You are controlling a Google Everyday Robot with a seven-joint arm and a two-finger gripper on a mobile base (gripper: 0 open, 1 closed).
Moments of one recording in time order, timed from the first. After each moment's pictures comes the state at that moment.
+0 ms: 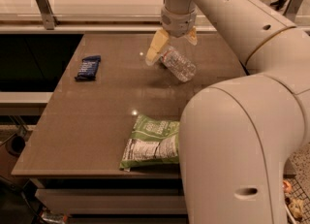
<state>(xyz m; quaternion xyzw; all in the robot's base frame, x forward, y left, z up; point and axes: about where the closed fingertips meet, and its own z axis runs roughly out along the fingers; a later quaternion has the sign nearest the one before) 0.696 -0.068 0.874 -0.32 0.95 0.01 0.07</state>
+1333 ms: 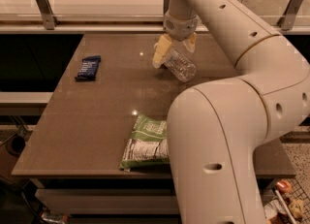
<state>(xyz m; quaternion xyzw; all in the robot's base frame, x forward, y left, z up) 0.724 -0.080 0.846 -0.31 0.95 0.02 0.06</state>
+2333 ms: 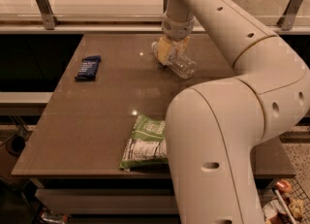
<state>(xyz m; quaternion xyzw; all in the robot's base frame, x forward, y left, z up) 0.742 -0.070 0.838 -0.31 0.94 0.02 0.09</state>
